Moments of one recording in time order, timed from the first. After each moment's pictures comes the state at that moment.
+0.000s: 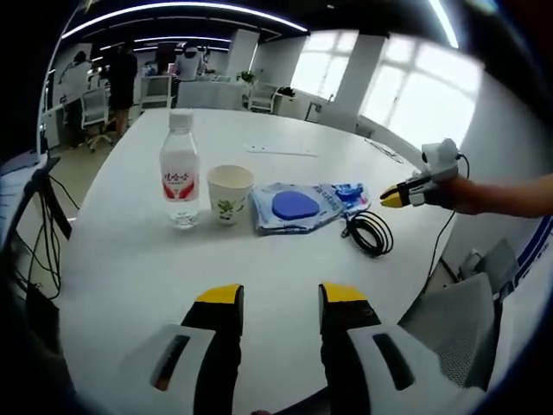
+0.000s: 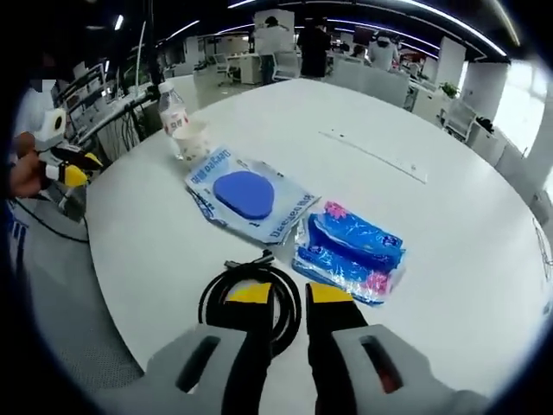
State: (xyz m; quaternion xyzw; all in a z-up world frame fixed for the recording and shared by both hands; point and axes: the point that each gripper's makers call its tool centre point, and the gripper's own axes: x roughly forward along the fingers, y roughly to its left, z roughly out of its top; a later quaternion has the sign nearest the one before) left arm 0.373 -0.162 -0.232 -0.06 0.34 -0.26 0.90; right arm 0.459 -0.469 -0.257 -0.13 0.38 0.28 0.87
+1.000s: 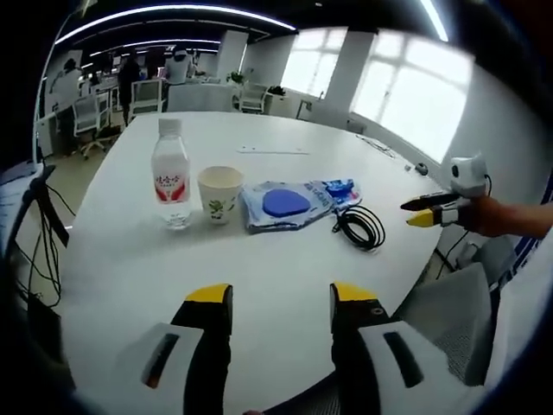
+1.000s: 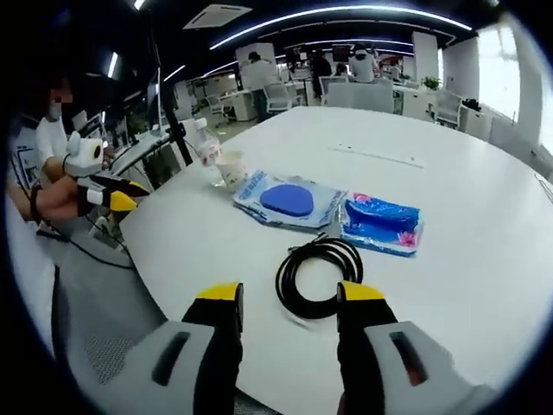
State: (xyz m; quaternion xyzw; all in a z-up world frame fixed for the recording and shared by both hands) left arm 0.360 -0.167 -0.229 -0.05 0.34 -0.27 0.90; right arm 0.371 -0.451 -0.238 -0.03 0.35 0.28 0.89
